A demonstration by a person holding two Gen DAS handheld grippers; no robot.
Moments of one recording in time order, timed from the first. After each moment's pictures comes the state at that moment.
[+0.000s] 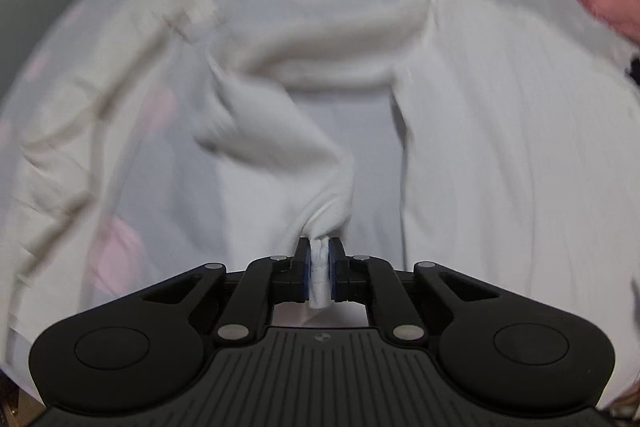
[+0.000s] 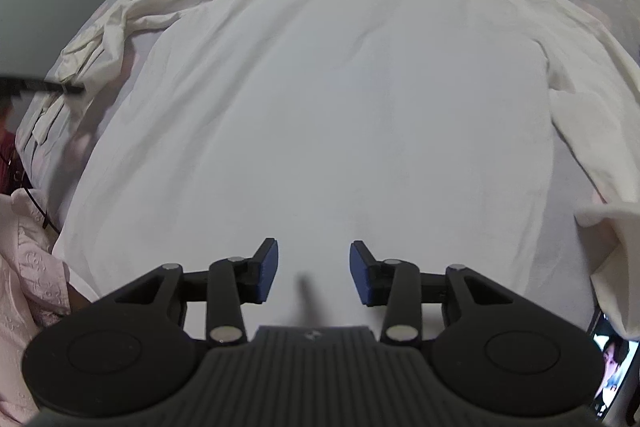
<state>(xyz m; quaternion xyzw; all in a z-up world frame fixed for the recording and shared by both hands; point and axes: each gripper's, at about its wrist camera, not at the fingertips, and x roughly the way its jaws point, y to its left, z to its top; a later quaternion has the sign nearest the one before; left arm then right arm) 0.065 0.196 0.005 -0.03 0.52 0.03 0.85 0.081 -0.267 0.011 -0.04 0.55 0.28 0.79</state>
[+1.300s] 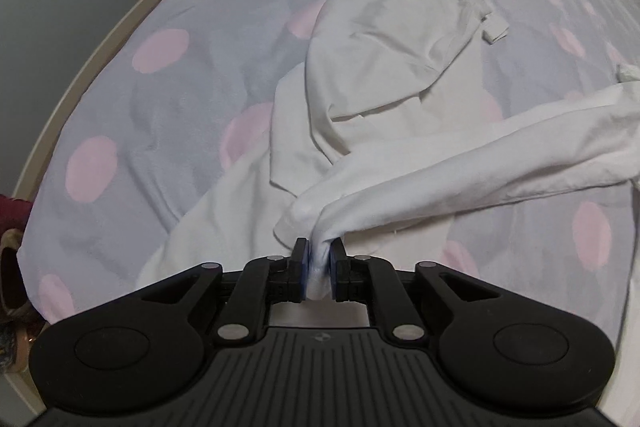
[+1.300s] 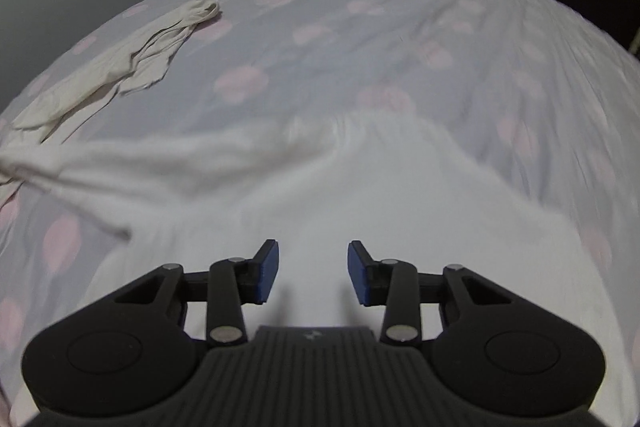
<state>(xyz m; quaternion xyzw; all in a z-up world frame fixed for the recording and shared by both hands) 0.046 0.441 -0.012 -0.11 0.56 0.15 0.81 0.340 -0.038 0.047 -0.17 0.44 0.32 0.82</state>
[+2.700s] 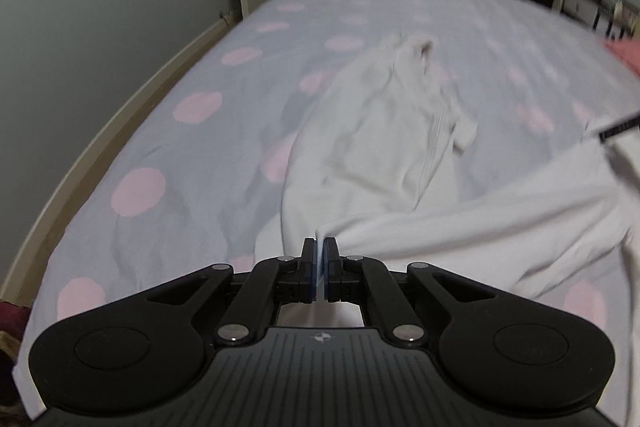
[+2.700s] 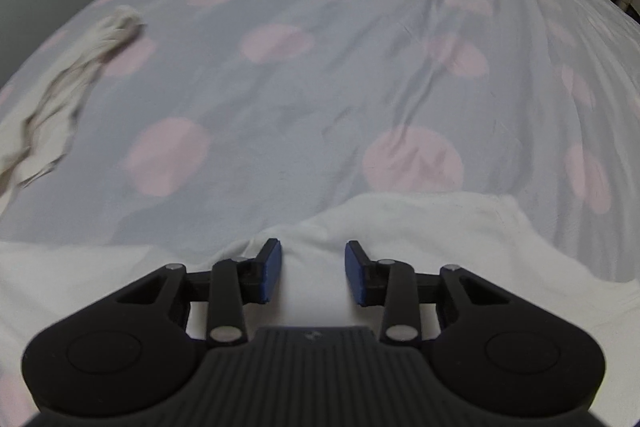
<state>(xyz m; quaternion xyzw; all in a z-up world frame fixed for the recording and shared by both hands) 0.091 0.447 0.004 -0.05 0.44 0.12 0.89 0.454 0.055 -0.030 -0.11 0.48 0.25 0.84</state>
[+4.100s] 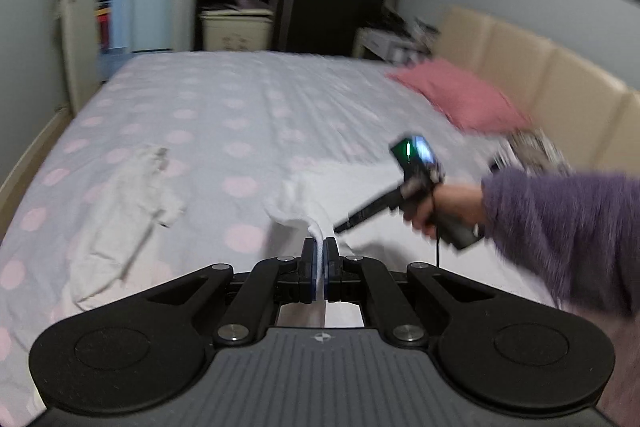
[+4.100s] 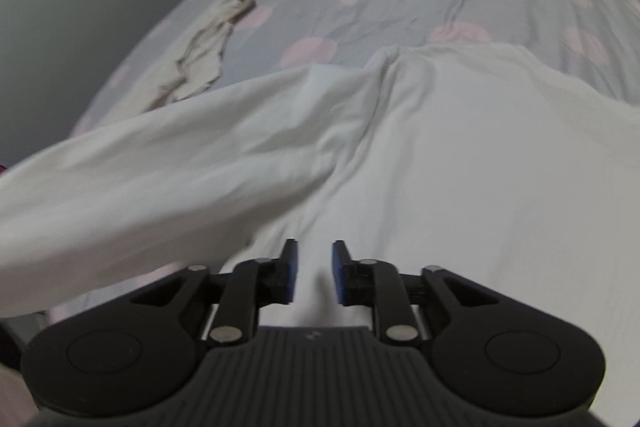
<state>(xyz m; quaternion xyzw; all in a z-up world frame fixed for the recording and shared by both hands) -0.026 0.218 0.184 -0.02 0.34 -0.15 0.93 0.270 -0.049 0.039 -0.01 0.52 0.35 0.78</state>
